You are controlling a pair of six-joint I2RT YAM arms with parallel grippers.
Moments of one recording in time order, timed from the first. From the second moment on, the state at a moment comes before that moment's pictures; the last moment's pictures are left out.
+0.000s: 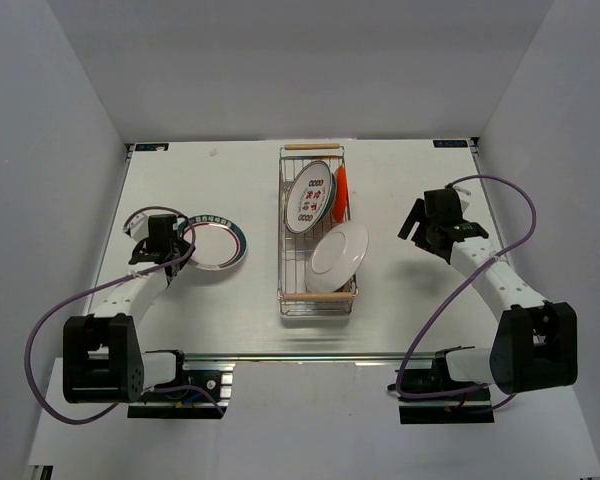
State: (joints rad) left arm 0.00 1.24 0.64 -0.20 -0.27 -0.86; right arm 0.19 1.30 0.89 -0.47 0.25 0.54
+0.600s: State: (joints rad) left arm -0.01 1.09 0.64 -0.37 -0.28 -0.87; right arm 0.19 1.27 0.87 -0.46 0.22 0.53
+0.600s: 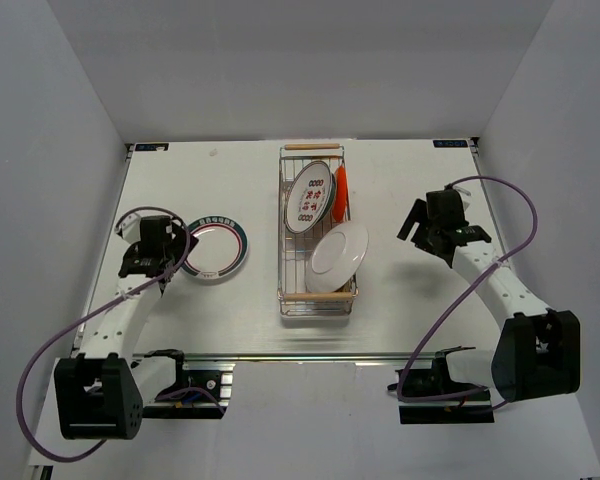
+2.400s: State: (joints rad) left arm -1.23 1.98 2.16 -1.06 -0.63 -0.42; right arm 0.13 1.20 0.85 -0.53 0.16 0.49
